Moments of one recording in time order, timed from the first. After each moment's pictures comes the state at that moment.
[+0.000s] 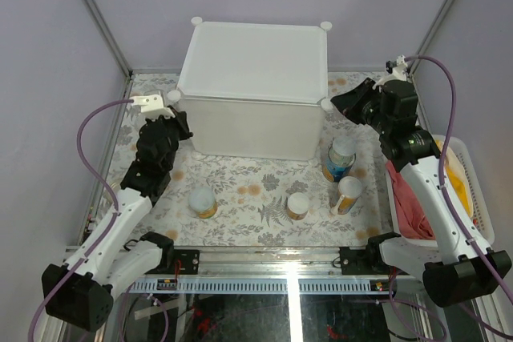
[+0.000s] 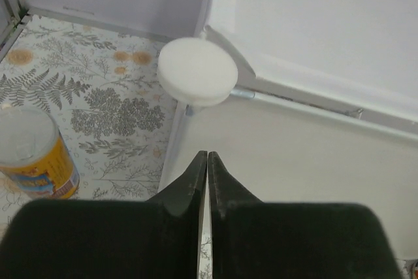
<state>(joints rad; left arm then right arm) -0.31 0.90 0.72 0.10 -0.30 -0.30 0.25 1.10 1.17 -0.38 -0.12 0.75</state>
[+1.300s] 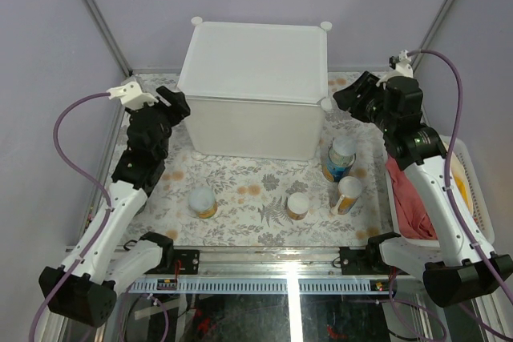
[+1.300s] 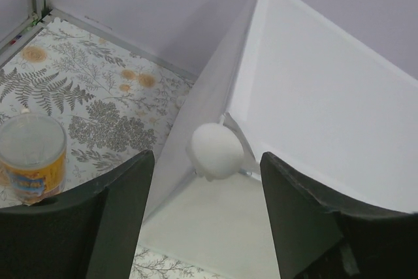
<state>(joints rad) -0.29 0.94 0.89 -0.03 -0.42 -0.49 0.26 1.10 1.24 -0.47 -0.03 0.64</state>
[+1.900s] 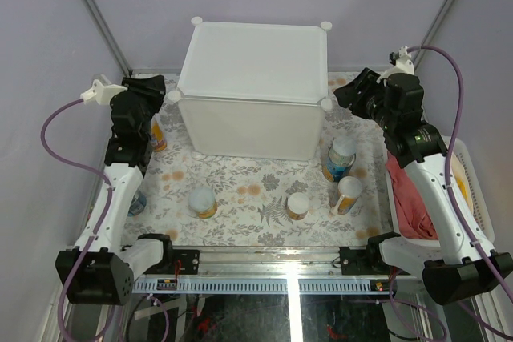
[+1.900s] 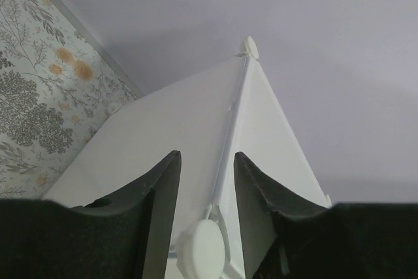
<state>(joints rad) -0.03 1.06 0.96 0.05 -0.21 -0.99 0.26 1.11 1.27 -0.47 -0.02 0.61</state>
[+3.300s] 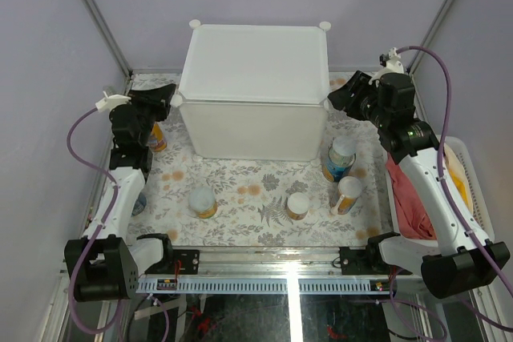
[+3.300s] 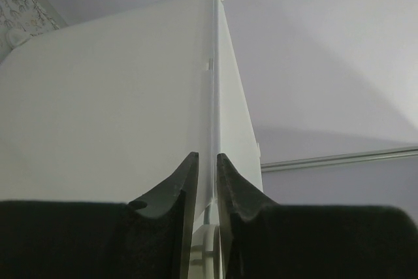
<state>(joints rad) 0.07 1.10 0.78 0.34 0.17 -1.33 0.26 1.15 1.25 -0.45 -0.07 0.60</state>
